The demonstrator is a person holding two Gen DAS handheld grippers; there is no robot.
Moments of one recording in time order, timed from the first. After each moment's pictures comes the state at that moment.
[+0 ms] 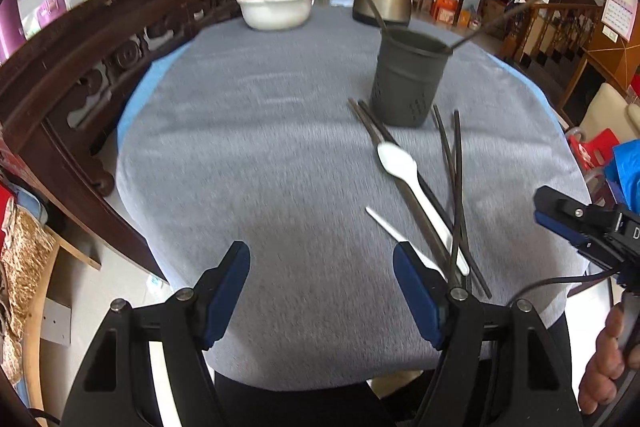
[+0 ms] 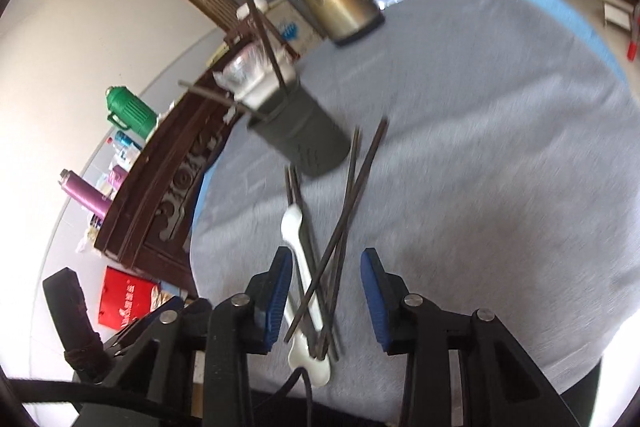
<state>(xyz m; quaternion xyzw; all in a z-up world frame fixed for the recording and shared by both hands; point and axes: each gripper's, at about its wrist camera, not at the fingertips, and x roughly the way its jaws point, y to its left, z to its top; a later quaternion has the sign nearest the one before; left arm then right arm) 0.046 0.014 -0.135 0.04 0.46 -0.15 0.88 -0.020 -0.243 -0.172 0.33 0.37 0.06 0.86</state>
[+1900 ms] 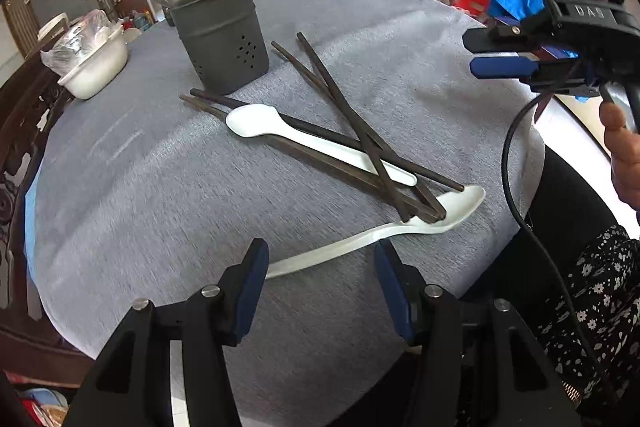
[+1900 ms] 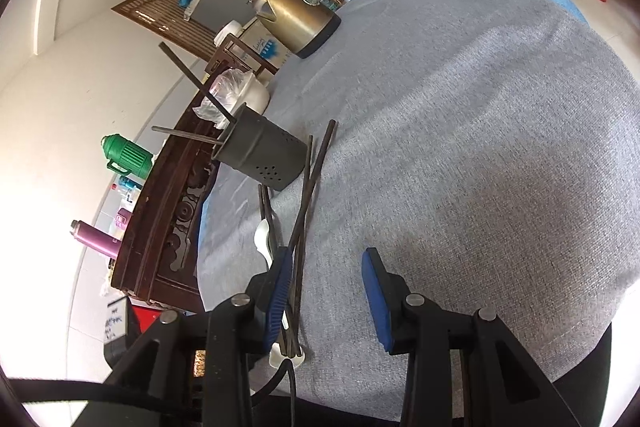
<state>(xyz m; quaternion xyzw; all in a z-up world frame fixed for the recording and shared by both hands) 0.049 -0.040 -0.181 0.27 0.42 -0.40 0.77 -0.047 -0.296 -0.197 0.42 0.34 0.04 0.84</state>
